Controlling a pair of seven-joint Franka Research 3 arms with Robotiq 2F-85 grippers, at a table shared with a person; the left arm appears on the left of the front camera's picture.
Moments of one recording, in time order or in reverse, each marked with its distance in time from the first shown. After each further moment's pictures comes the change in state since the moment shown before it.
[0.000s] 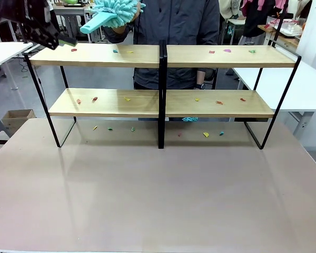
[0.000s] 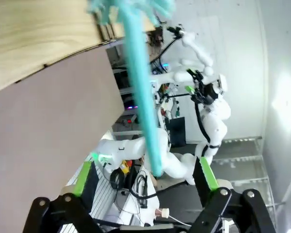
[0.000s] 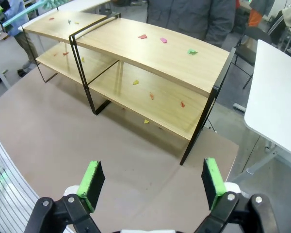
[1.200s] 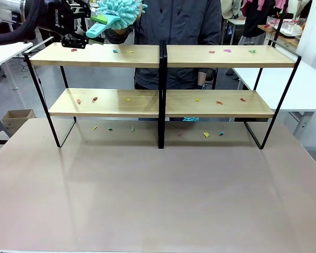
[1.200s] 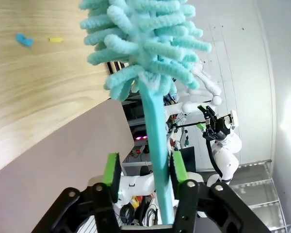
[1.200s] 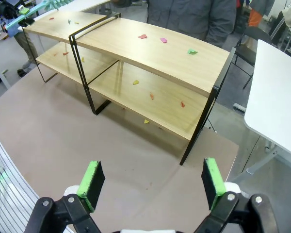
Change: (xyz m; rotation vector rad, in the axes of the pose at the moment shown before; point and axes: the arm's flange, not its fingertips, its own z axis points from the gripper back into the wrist) left arm 0.032 0.011 -0.042 0.028 -0.157 -0.037; right arm 0.000 0.000 0.000 0.000 0.000 0.000
